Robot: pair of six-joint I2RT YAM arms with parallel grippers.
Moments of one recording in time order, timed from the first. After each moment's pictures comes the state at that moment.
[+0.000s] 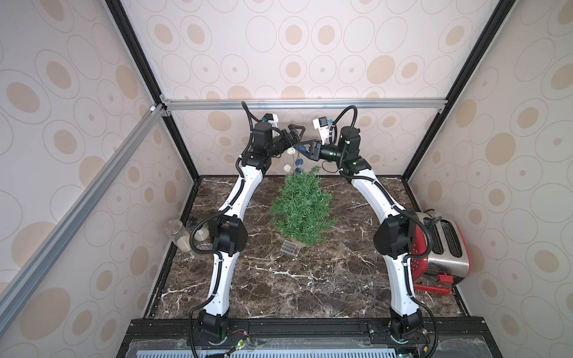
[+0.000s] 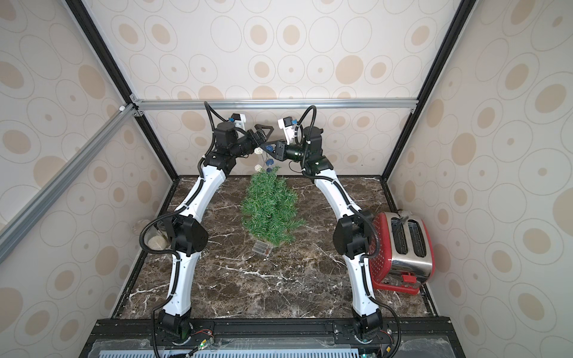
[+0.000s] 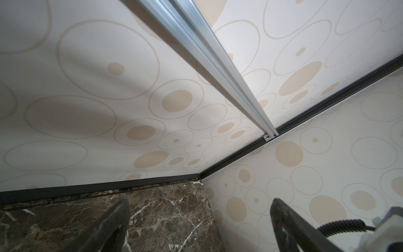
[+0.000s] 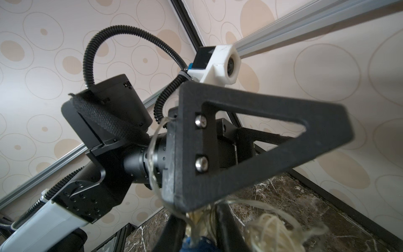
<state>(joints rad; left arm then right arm) -0.31 2.34 2.52 -0.27 0.39 -0.79 0.36 2.28 2.33 -0.02 -0.91 0.52</state>
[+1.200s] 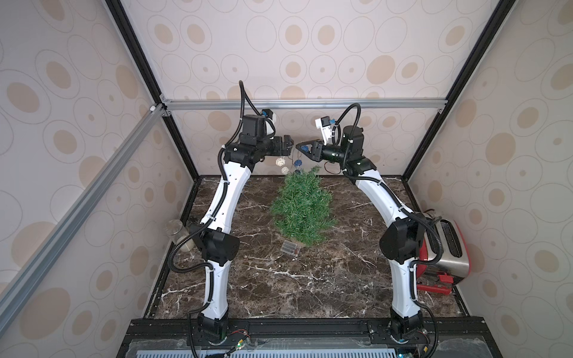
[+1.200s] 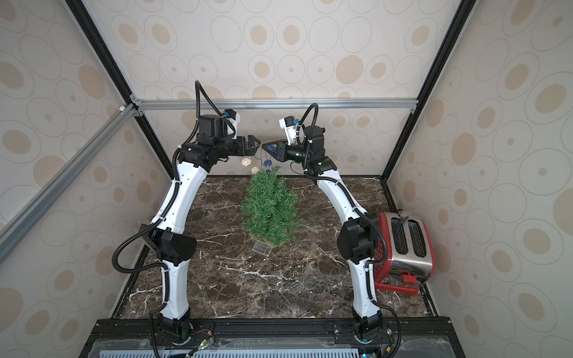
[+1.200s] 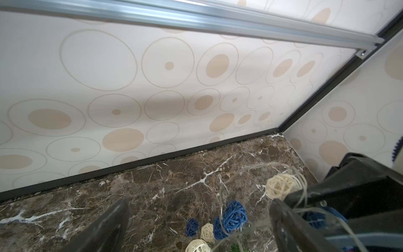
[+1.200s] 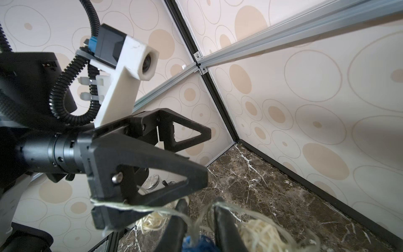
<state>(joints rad) -0.32 2.14 2.57 -0.87 0.19 -0.16 0.37 2.17 2.23 -0.08 -0.83 0.46</state>
